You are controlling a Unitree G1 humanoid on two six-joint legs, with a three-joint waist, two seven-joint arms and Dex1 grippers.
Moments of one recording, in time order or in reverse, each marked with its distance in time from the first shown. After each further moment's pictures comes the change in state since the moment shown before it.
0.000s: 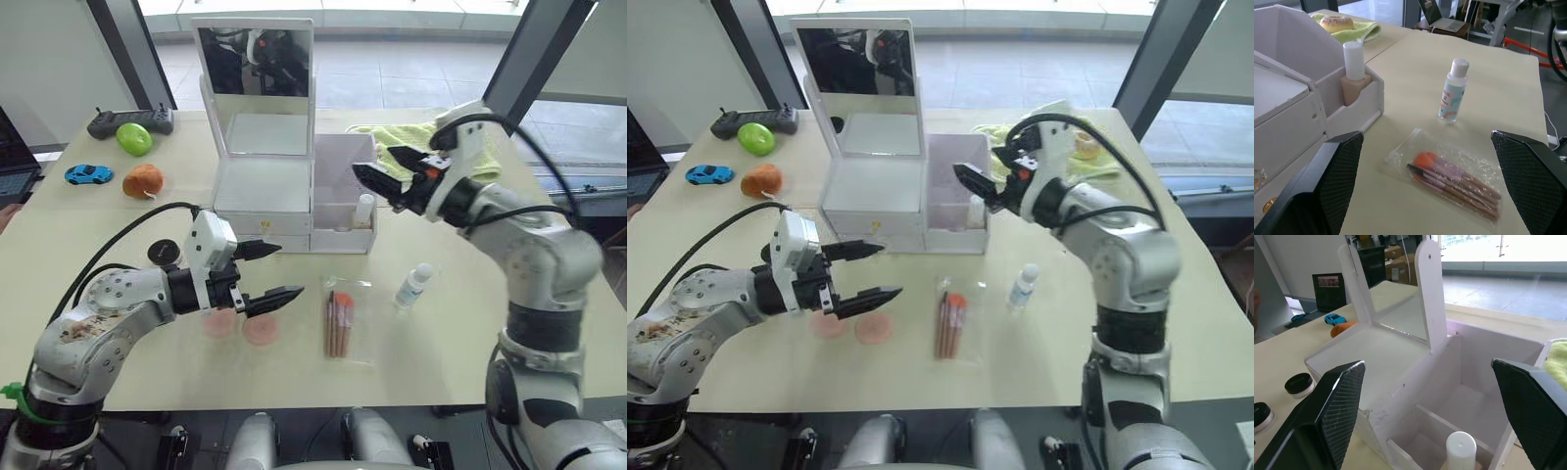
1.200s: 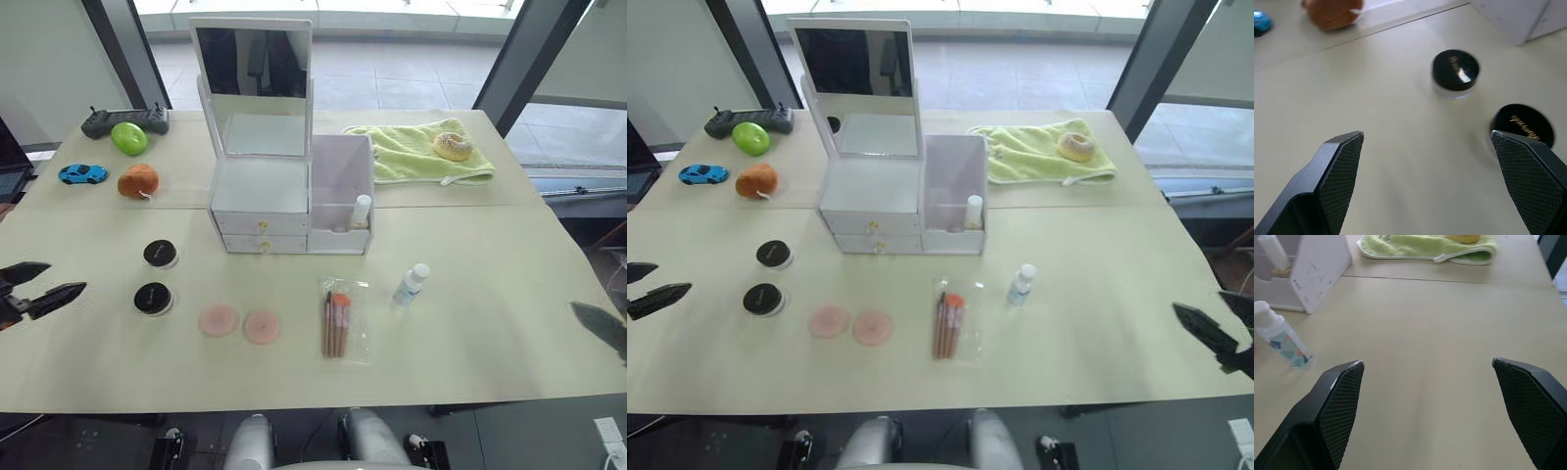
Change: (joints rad) left arm 0.110 0.333 0.421 1.297 0.310 -0.578 -0.308; right arm 1.100 -0.278 -0.783 0.138 0.021 -0.362 0.475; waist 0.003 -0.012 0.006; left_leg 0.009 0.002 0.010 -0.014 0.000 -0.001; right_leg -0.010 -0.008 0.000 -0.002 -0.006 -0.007
